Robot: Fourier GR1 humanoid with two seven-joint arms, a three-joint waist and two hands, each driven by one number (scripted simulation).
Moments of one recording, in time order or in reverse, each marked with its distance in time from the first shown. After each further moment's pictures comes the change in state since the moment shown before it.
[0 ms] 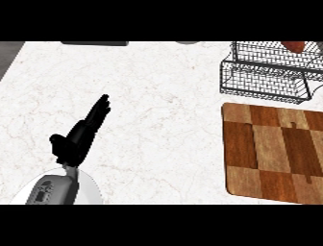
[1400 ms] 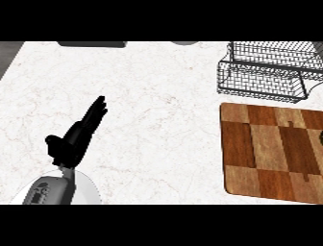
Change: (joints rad) left arm 0.012 0.020 0.002 0.001 0.020 0.002 0.000; right arm 0.321 -0.383 -0.065 -0.259 -0.047 0.157 -0.204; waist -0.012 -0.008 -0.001
